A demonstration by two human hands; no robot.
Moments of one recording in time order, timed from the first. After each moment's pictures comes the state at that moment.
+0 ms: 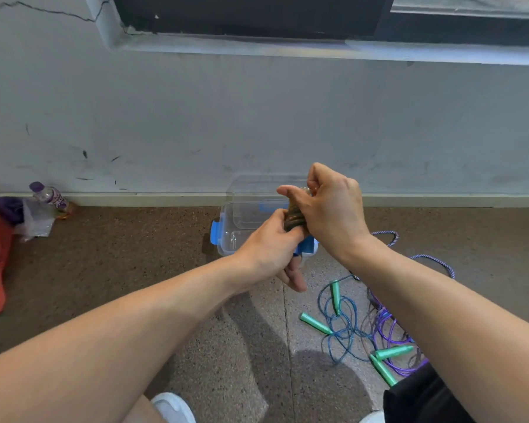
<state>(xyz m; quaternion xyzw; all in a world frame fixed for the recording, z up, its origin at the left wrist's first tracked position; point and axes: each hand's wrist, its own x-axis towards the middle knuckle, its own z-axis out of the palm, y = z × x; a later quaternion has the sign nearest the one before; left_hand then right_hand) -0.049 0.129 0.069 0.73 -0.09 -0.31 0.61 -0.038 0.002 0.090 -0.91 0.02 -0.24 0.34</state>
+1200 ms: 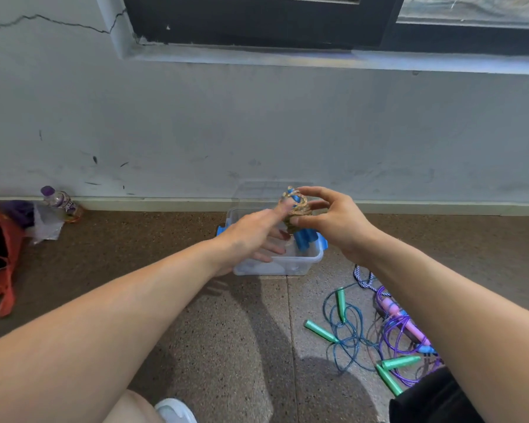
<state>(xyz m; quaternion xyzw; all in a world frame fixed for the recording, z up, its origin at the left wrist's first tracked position) -0.011 0.162 0.063 0.76 -0.05 -0.30 0.57 -0.025 -0.019 0.071 -0.78 0.09 0.05 0.62</state>
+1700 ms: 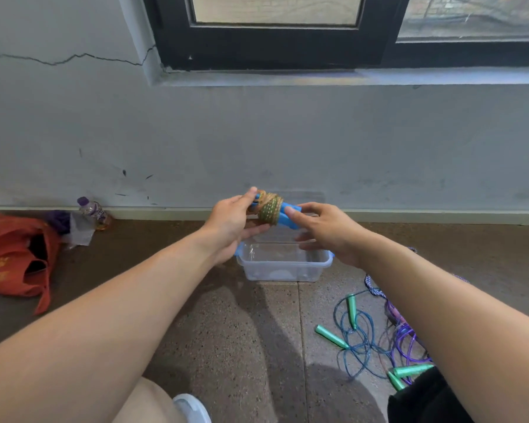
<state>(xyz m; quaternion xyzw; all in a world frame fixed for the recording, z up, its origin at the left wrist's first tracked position) -0.010 0.178 0.087 0.61 0.12 -0.13 0.77 -0.036 -0.005 0.079 -0.78 0.08 0.15 0.60</state>
